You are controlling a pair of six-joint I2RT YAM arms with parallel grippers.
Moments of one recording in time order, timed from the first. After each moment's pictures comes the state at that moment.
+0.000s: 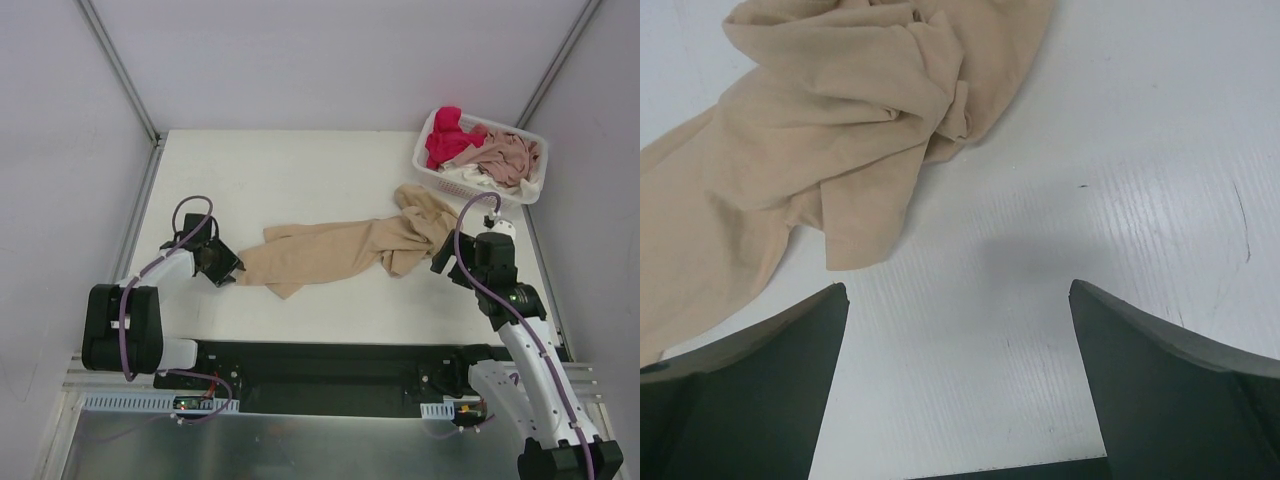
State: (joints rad) left arm -0.03 1.32 0.60 -0.45 0.13 -0.86; right arm 0.17 0.68 0.66 -0.67 0.15 0.47
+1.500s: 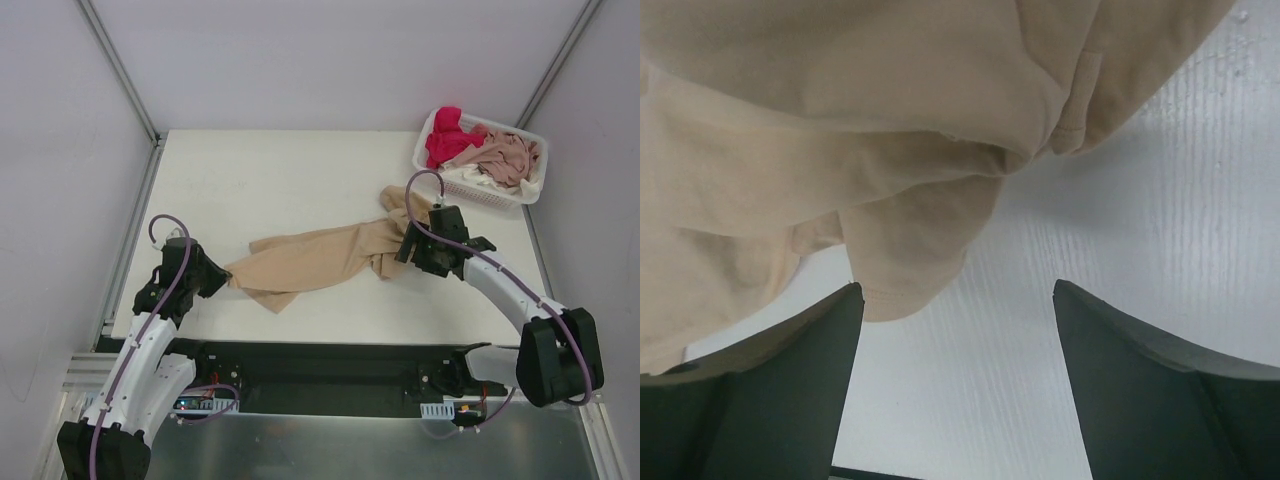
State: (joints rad) left arm -0.13 0.67 0.52 -0.65 0.04 -0.88; right arm 0.31 1.23 0.74 -0.48 -0.01 0.57
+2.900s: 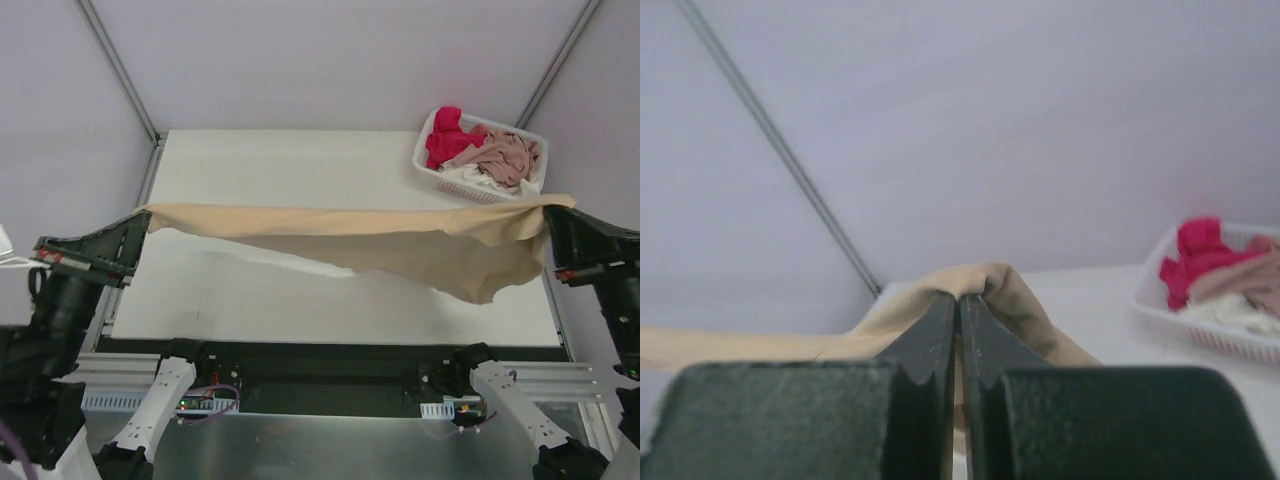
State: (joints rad) left arm -0.13 0.53 1.52 -0.78 0.12 -0.78; right arm 0.32 0.59 1.61 -0.76 0.08 0.39
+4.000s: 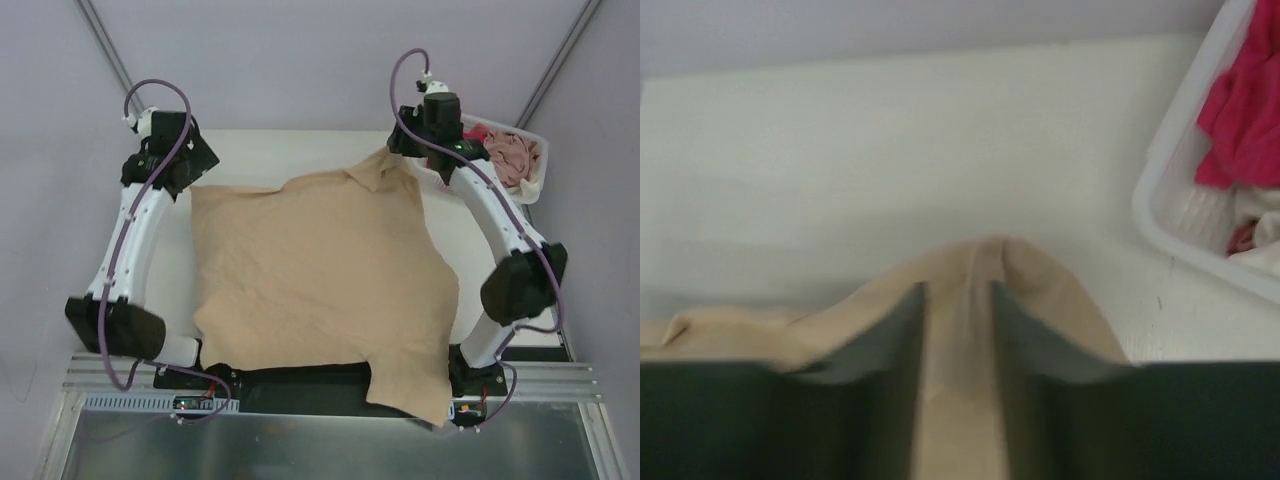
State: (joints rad) left arm -0.11 1.32 1.53 -0.83 -0.36 -0.63; right arm 0.31 1.61 1.68 -0.46 0.02 0.30
